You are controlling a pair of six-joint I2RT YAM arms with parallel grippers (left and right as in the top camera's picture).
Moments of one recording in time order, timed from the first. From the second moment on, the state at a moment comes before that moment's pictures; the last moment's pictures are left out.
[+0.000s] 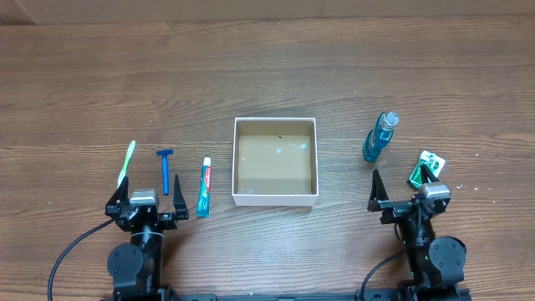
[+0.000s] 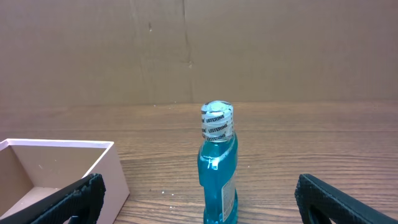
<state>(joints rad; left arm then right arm) 0.10 0.01 0.01 -0.08 0.04 0.06 0.11 0.01 0.02 -0.04 -0.02 0.08</state>
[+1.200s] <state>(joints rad) 0.10 0.29 0.50 -0.58 0.06 -0.19 0.11 0.69 0.57 -0.28 0.02 0.21</state>
